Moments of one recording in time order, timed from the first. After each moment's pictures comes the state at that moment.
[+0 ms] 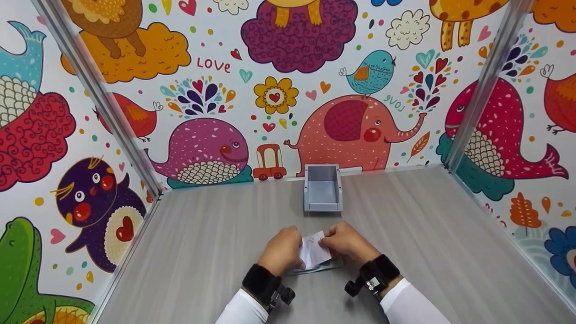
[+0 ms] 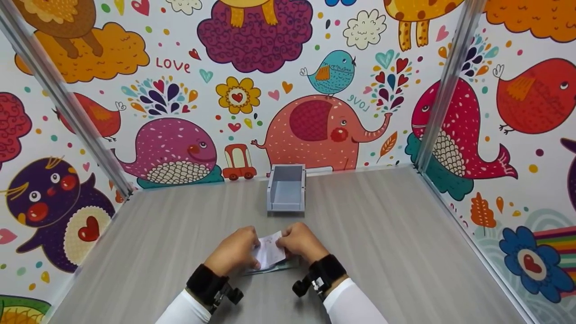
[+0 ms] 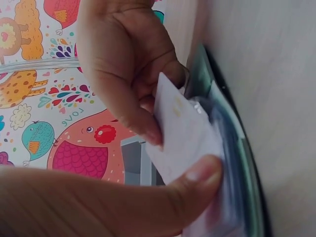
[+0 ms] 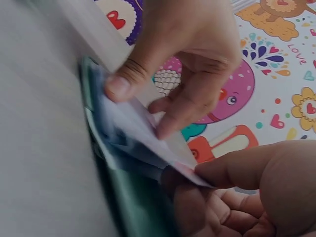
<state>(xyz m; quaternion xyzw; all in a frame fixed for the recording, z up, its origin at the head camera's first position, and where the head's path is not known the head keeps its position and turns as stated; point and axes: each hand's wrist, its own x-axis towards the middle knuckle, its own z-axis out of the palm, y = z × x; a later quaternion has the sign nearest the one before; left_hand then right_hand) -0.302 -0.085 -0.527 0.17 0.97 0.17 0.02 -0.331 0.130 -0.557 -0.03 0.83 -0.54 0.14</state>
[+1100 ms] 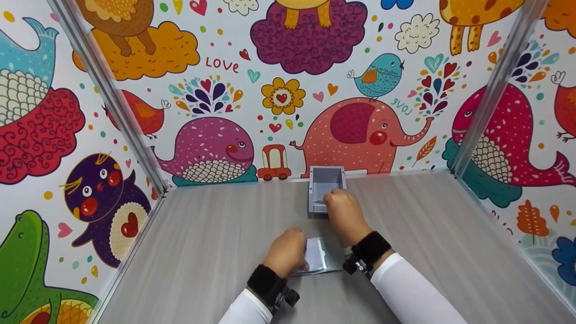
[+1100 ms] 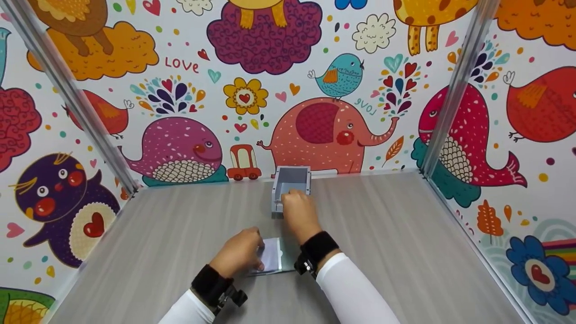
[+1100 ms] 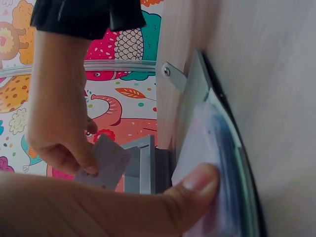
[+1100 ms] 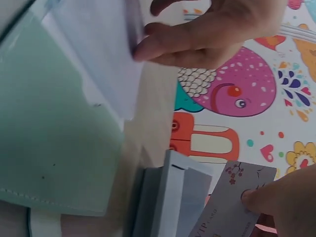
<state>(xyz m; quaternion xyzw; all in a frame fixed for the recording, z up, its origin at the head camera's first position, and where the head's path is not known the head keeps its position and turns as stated) -0.297 -0.081 -0.527 0.17 0.98 0.13 -0.03 -0.382 0.114 -0.520 -0.22 0.90 -0.13 -0.36</state>
